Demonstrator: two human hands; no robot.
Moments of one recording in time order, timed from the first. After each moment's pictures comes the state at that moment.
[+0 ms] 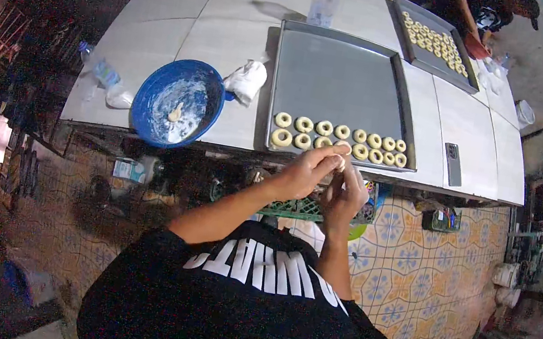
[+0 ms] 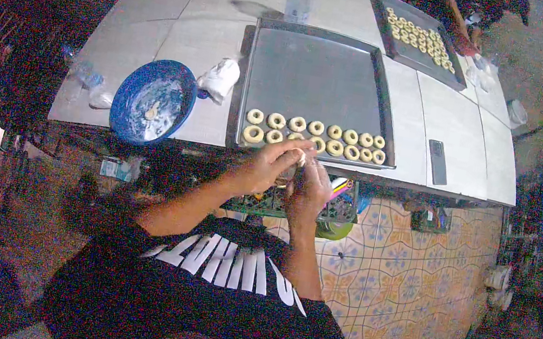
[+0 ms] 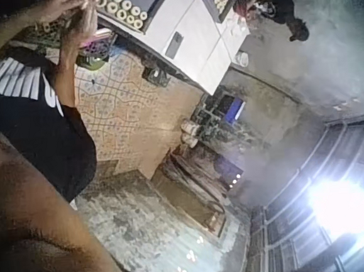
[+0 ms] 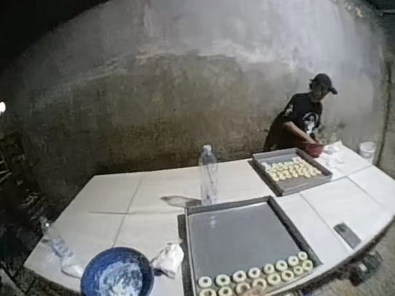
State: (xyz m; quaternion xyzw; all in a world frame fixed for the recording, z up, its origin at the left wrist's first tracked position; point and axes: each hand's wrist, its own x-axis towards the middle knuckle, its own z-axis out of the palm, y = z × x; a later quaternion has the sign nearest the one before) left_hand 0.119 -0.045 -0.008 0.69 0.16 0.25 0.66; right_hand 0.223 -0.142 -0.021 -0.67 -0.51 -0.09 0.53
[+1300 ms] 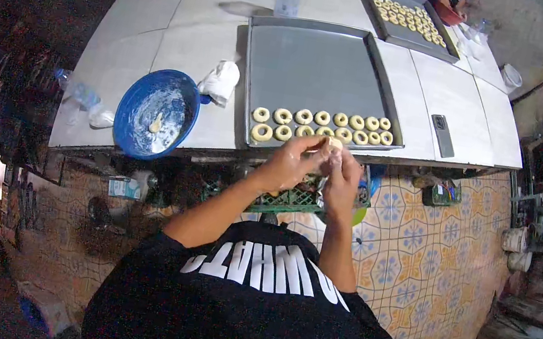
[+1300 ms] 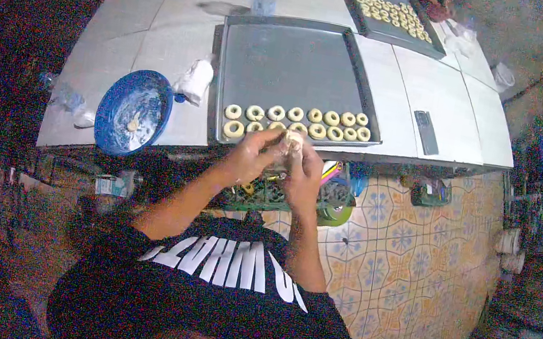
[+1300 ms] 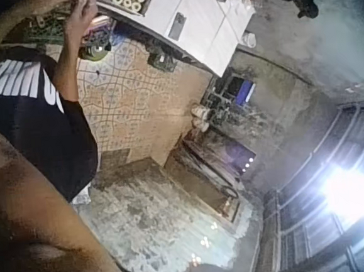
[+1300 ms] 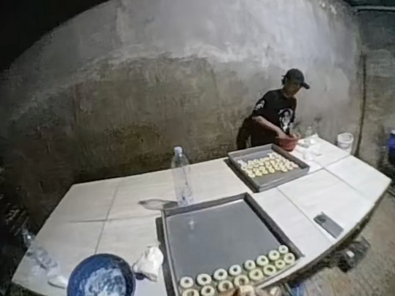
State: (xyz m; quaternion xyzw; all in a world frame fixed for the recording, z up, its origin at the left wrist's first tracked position) left_hand 0.126 -0.048 0.017 0.70 0.16 0.23 0.65; right_hand 0.239 -0.152 -0.022 -0.59 -0.34 0.26 0.68
